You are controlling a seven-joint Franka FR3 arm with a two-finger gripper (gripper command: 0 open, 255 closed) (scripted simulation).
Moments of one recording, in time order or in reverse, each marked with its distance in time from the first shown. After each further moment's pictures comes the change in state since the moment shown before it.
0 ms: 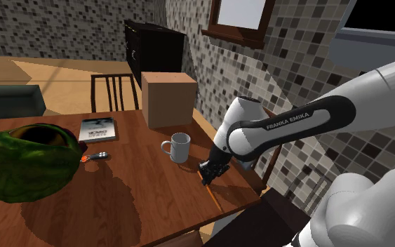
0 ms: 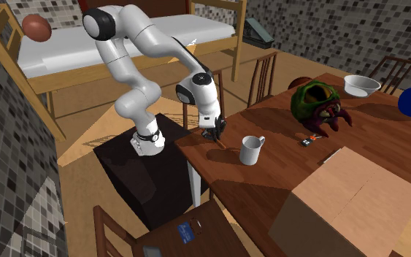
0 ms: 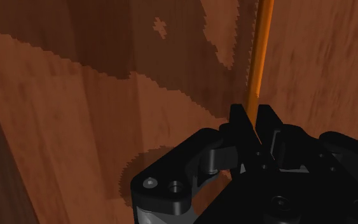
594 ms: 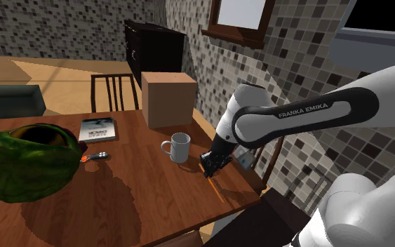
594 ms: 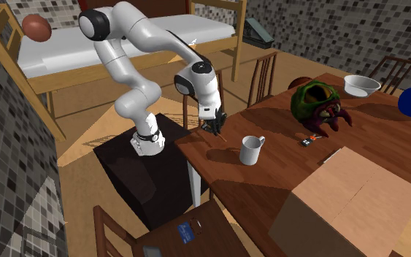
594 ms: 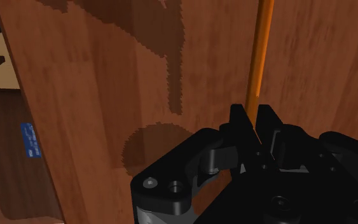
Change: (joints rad) arm -0.018 -0.090 -0.002 0.050 -0.039 -0.138 0.039
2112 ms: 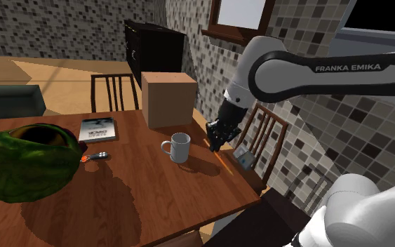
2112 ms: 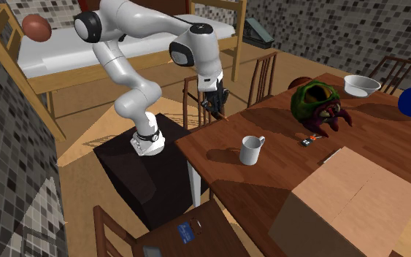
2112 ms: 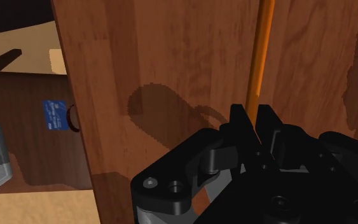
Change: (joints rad) arm -0.029 -0.124 -0.025 0.226 -0.071 -0.346 0.075
